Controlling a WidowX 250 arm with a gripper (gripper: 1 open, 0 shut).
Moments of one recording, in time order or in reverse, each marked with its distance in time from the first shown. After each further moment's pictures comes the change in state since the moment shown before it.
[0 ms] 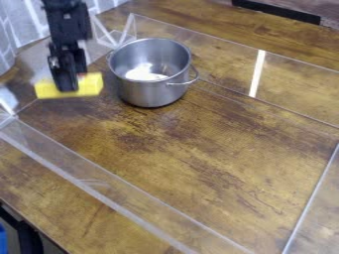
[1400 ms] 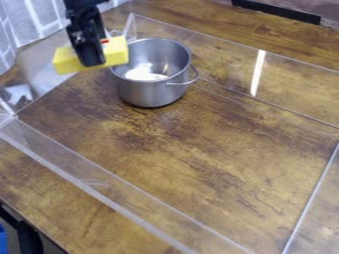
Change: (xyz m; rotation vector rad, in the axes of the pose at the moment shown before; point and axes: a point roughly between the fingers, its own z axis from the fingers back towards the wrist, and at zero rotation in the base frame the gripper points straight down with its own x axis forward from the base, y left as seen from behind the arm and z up) arm 0.055 -0.044 0.025 0.219 -0.096 0.072
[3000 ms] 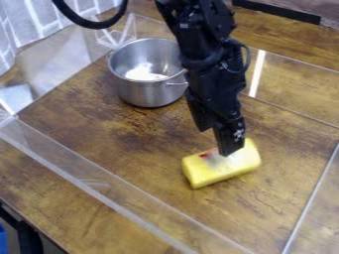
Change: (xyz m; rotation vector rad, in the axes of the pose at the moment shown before) arm 0.103 -0.078 -0.098 0.063 -0.097 0.343
